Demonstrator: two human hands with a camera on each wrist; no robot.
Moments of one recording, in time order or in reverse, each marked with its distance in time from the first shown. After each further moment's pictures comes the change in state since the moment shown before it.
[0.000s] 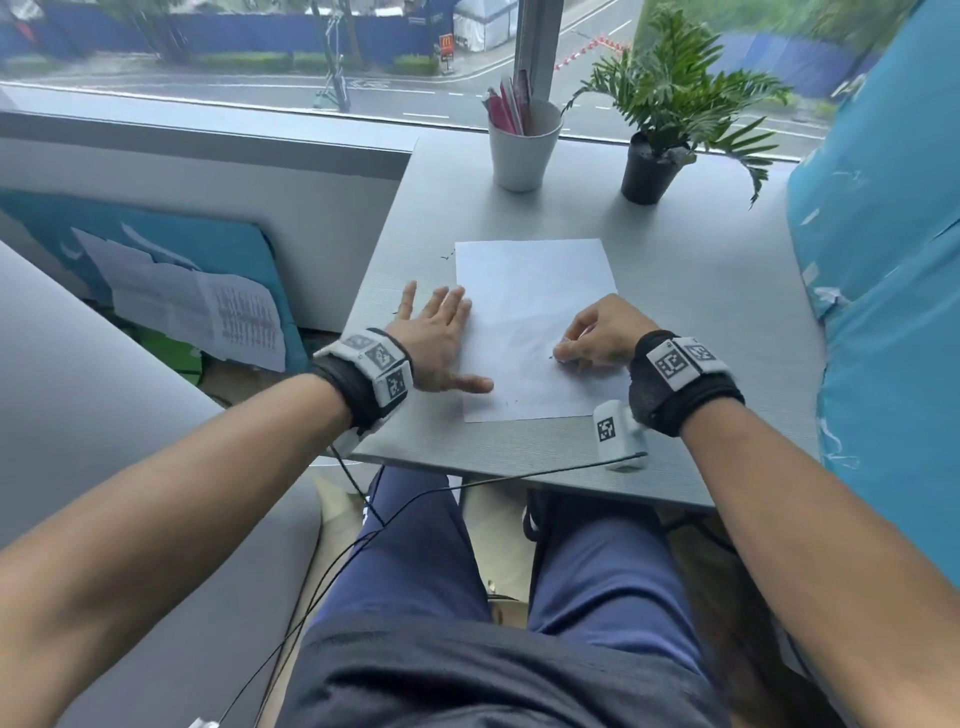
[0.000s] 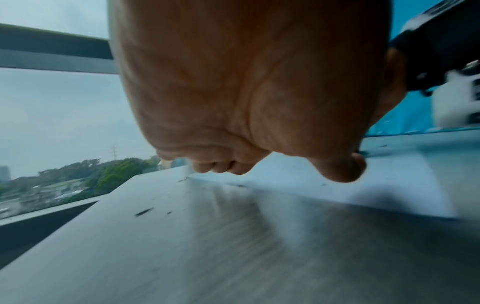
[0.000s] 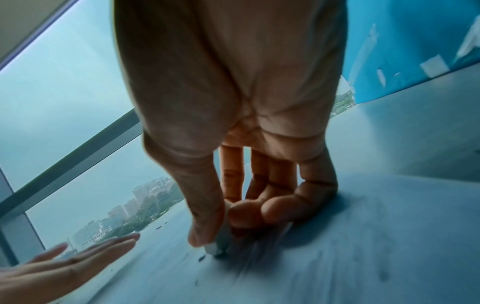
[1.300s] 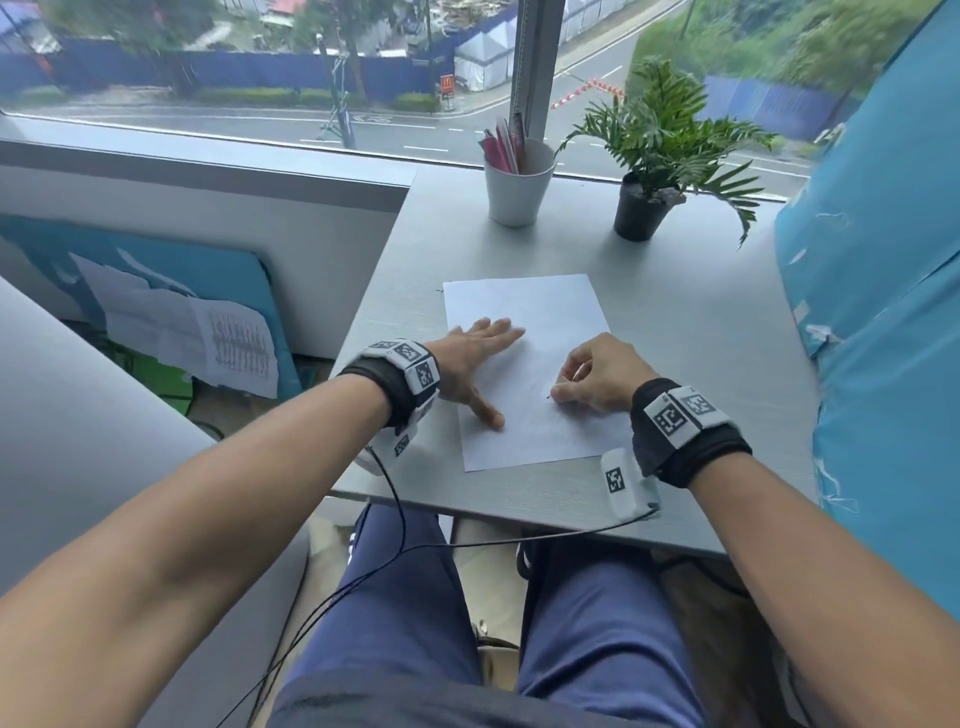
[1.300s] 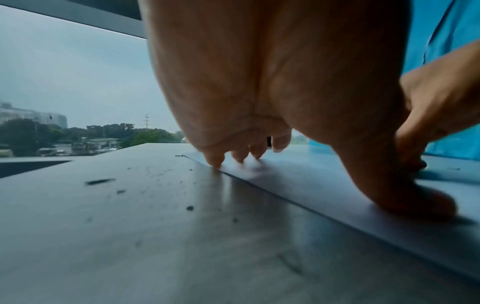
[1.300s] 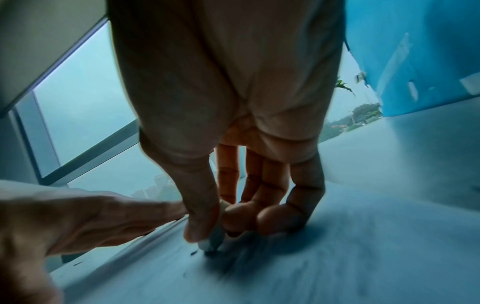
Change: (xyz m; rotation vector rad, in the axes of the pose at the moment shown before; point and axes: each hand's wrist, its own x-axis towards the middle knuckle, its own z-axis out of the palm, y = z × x) left_hand 0.048 0.006 -0.012 -0.350 0.016 0.245; right_hand -0.001 0.007 0.002 -0.131 0.059 -0.080
